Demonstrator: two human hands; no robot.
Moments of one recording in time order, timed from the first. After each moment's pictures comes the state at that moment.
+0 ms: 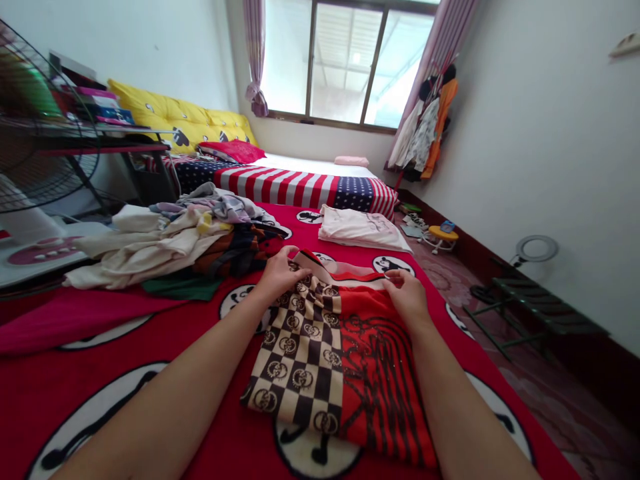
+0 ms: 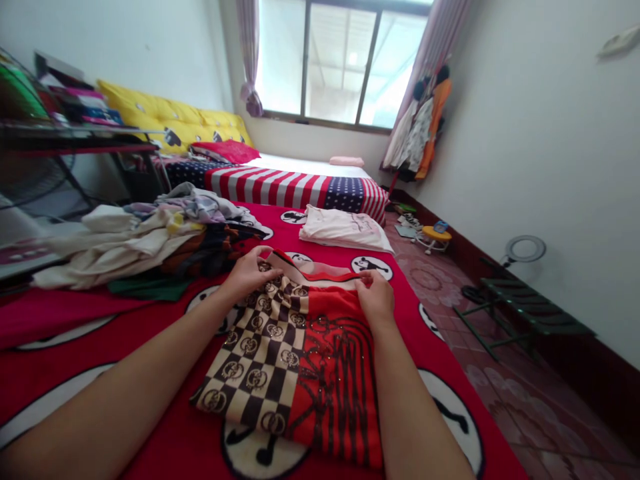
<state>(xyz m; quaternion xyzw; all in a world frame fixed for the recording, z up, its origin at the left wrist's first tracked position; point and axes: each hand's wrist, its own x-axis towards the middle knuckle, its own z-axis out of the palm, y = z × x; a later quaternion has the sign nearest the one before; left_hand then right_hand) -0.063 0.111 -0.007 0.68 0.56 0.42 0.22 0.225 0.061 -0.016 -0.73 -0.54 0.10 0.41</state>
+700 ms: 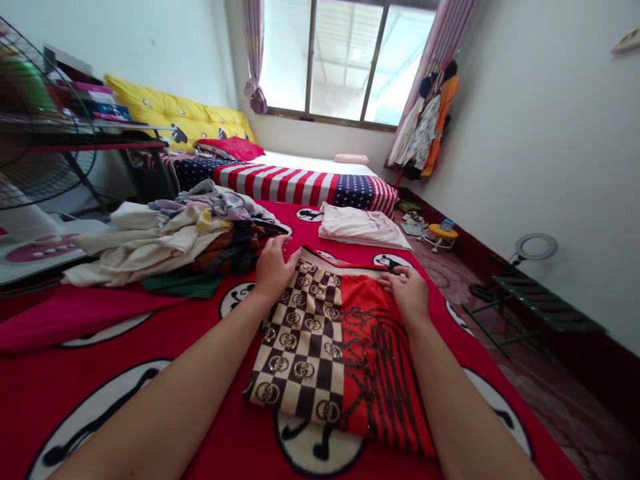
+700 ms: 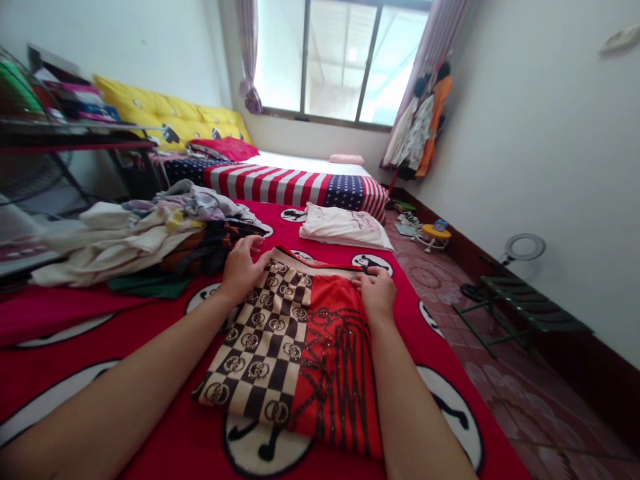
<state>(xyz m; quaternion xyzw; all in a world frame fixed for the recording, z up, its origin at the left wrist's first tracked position) -0.063 0.110 -0.008 0.67 0.53 0.52 0.06 0.214 0.063 -0.017 -0.67 -0.42 0.22 0.57</state>
